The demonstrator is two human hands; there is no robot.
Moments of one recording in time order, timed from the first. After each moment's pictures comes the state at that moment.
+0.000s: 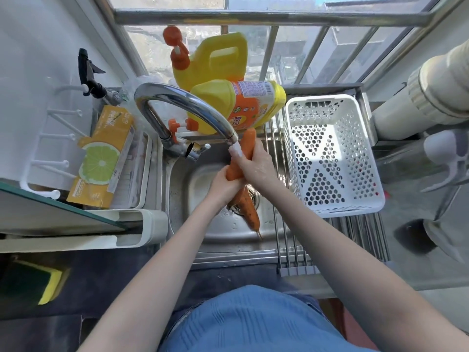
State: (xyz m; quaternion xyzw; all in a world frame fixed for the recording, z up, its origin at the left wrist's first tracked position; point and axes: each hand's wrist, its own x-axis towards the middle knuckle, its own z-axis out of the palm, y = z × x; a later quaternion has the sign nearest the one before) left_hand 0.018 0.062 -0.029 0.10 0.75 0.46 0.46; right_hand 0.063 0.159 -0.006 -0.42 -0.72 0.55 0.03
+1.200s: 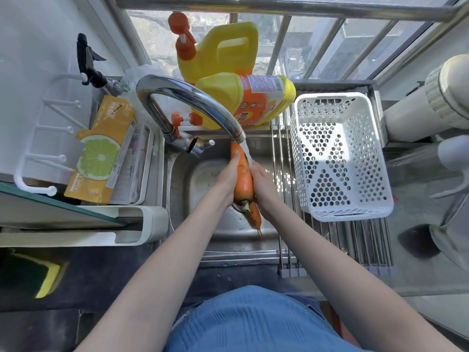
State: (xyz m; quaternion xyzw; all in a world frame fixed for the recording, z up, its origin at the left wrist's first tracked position) left_hand 0.011 0.090 -0.046 -0.20 0.60 0.56 0.53; right_hand 0.079 0.131 -0.040 -0.52 -0.51 0.69 0.00
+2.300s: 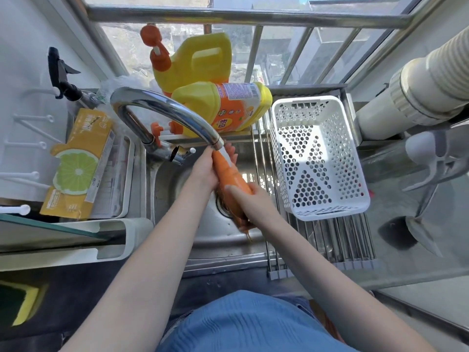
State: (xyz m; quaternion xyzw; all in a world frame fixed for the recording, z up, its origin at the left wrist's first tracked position) left_hand -0.023 0.113 -0.039 -0.27 0.41 0.71 0.50; right_hand 0.117 0.126 0.030 -0.52 -0.57 0.63 -0.10
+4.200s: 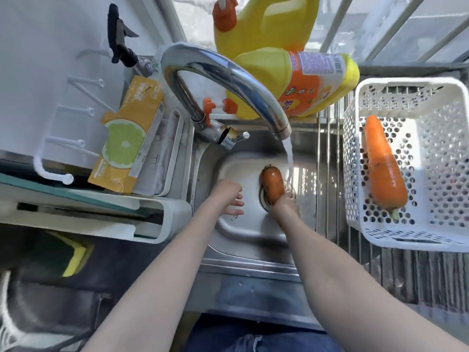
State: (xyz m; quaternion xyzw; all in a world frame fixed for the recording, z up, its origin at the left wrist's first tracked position) left_hand -0.019 0.024 -0.104 -0.19 0.74 0.36 0.53; right_hand 0.086 0.127 -0.201 -0.54 -0.70 0.32 -0.35
